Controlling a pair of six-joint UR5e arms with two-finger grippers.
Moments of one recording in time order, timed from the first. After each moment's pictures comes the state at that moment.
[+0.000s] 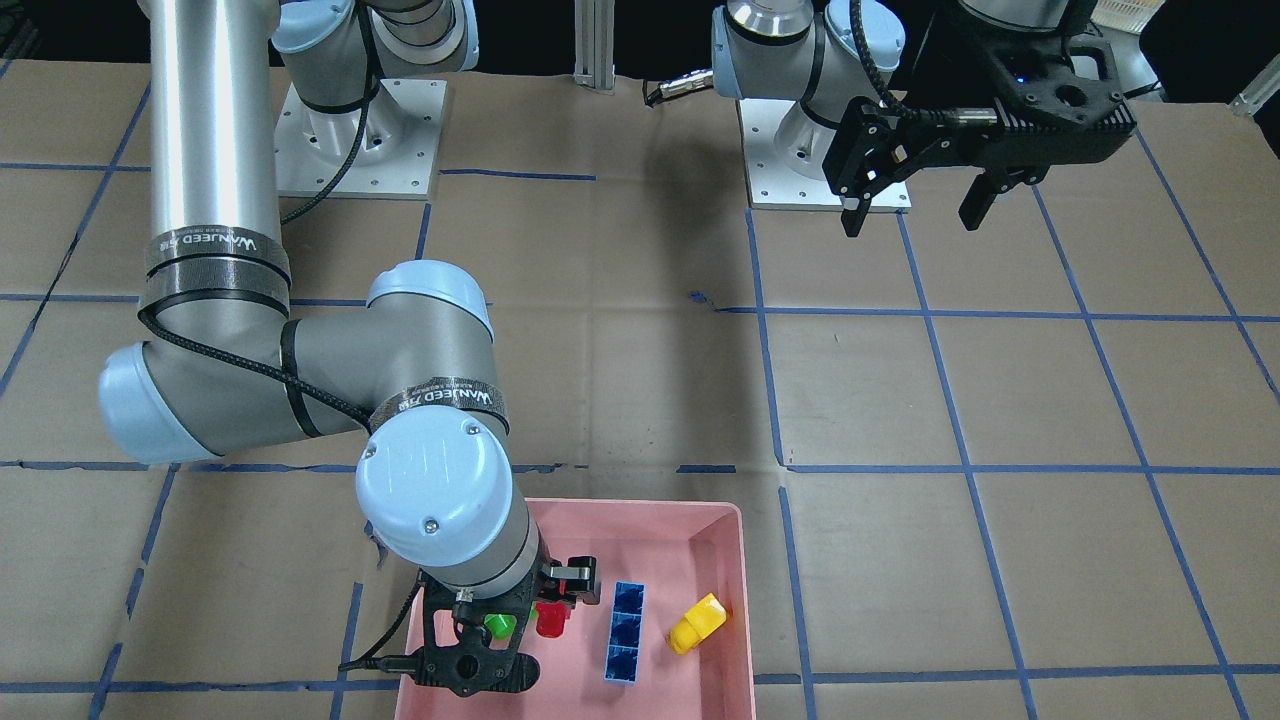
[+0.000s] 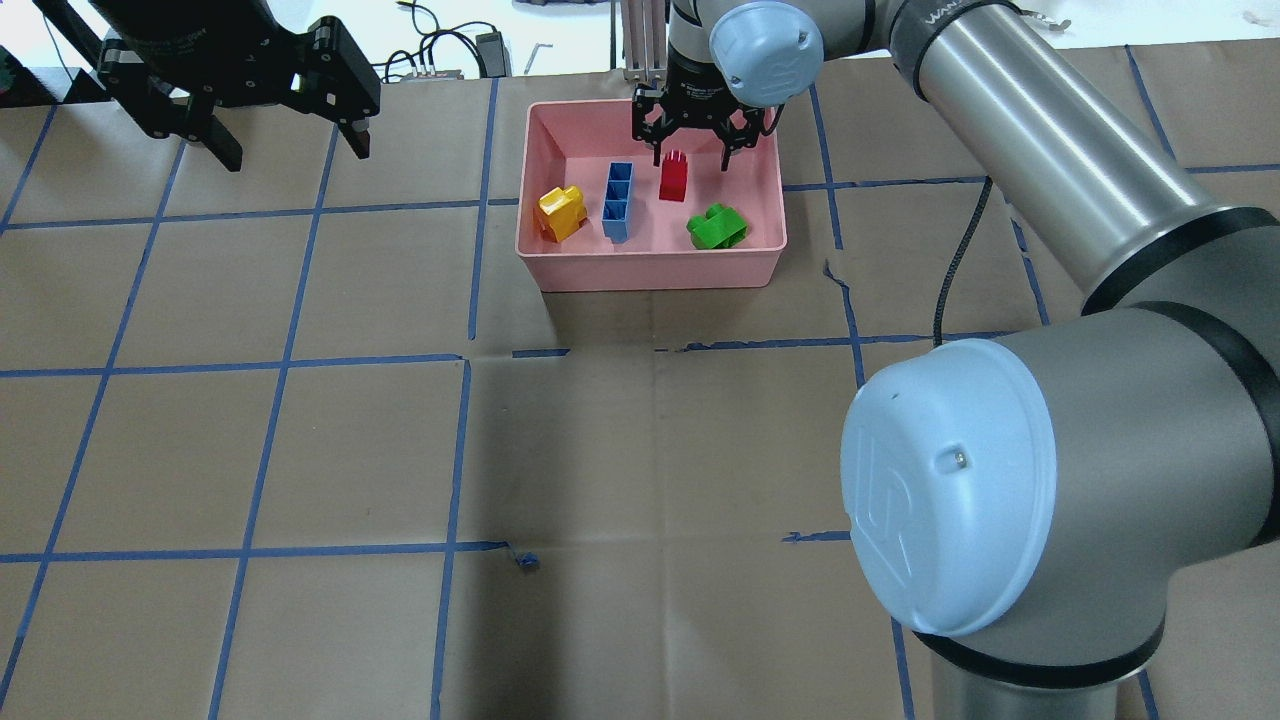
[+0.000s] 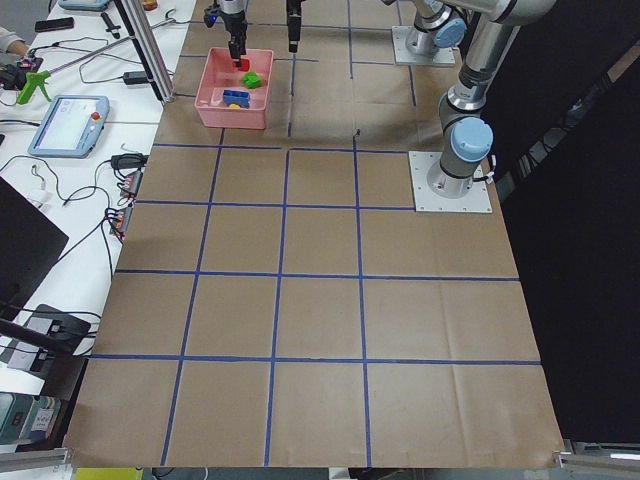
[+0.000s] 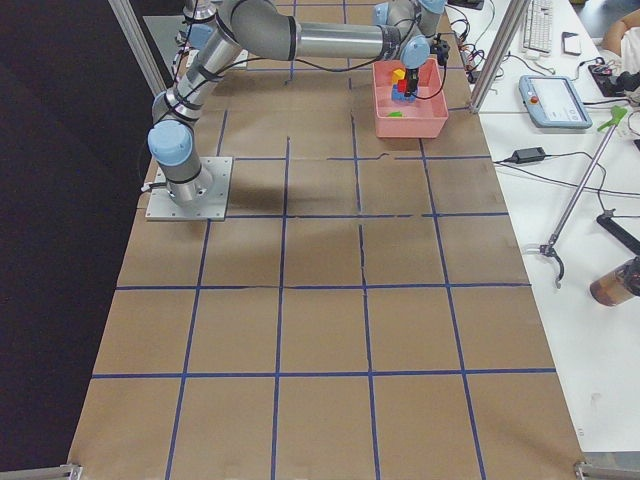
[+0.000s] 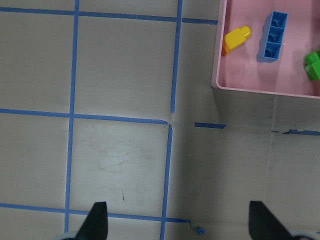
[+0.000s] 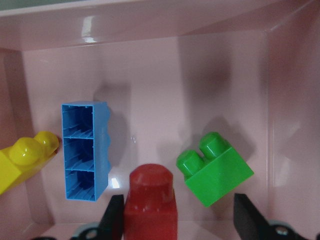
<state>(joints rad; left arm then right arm) -1.58 -1.61 -1.34 -1.68 1.60 -0.10 1.79 -0.83 0.99 -1.77 -1.49 0.31</state>
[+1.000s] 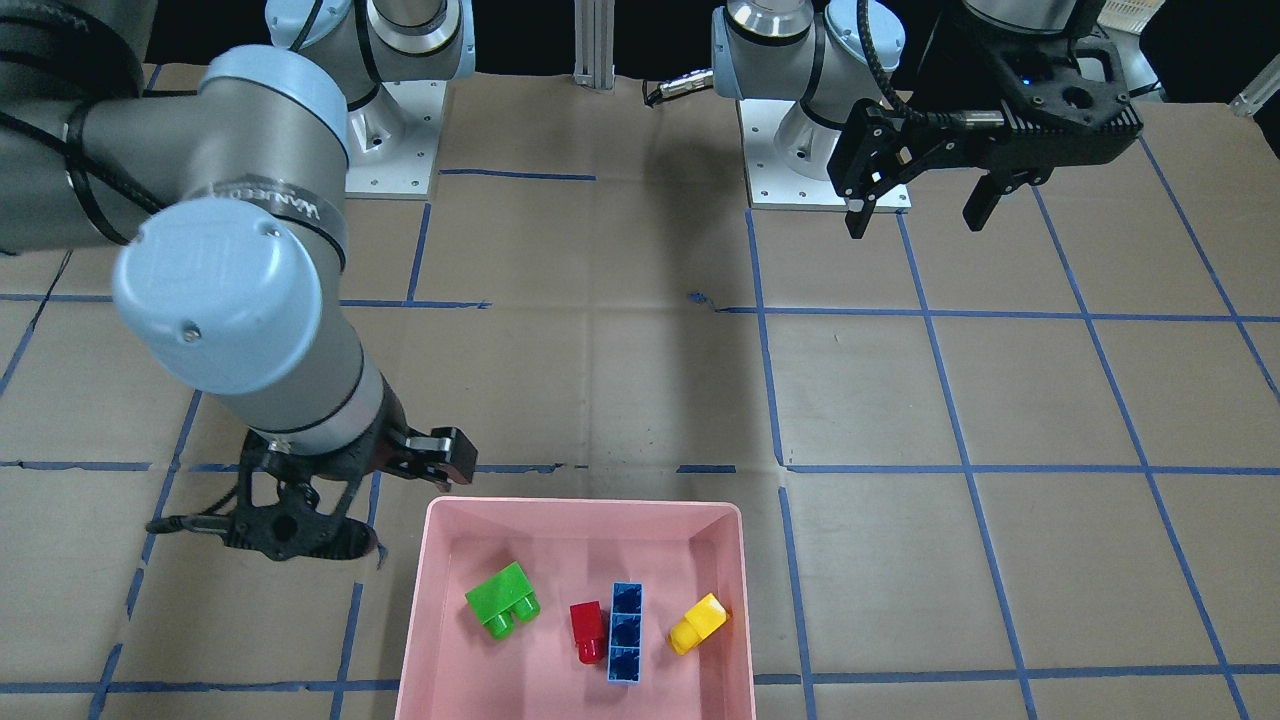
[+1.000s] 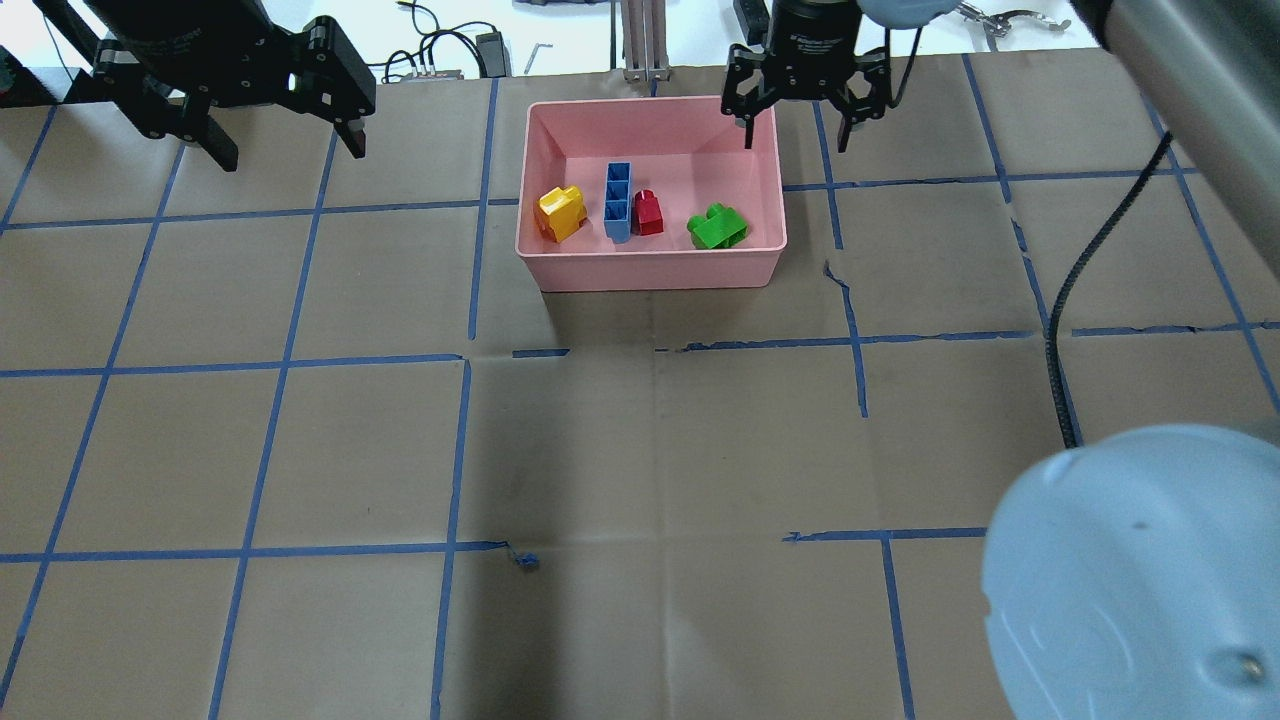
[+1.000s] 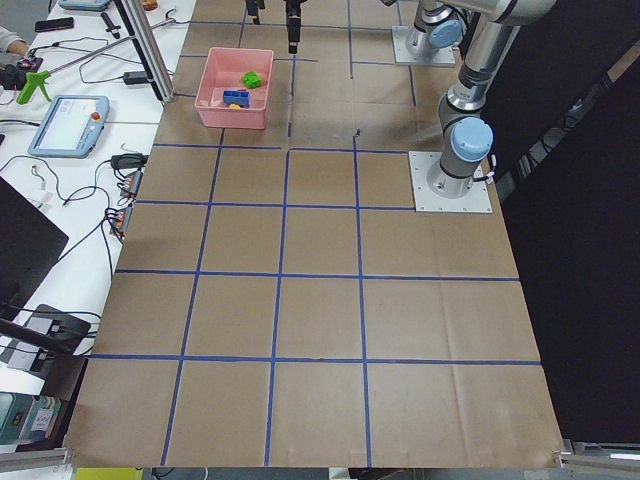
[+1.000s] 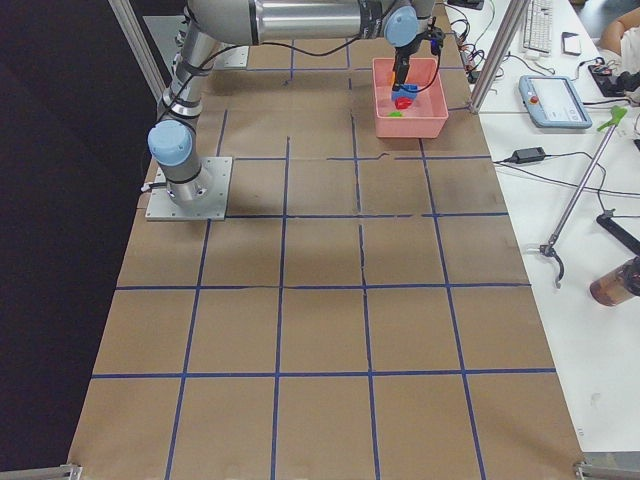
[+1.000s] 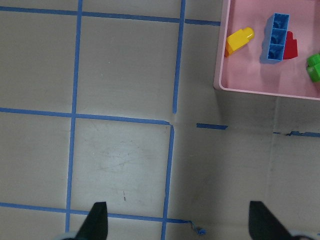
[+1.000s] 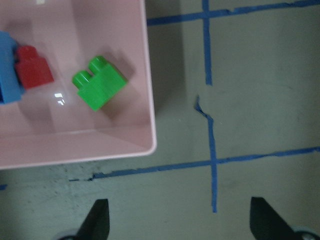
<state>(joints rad) -1.58 -1.61 -1.34 -1.68 1.60 -0.10 1.66 -1.13 1.20 -1.54 -1.58 0.20</state>
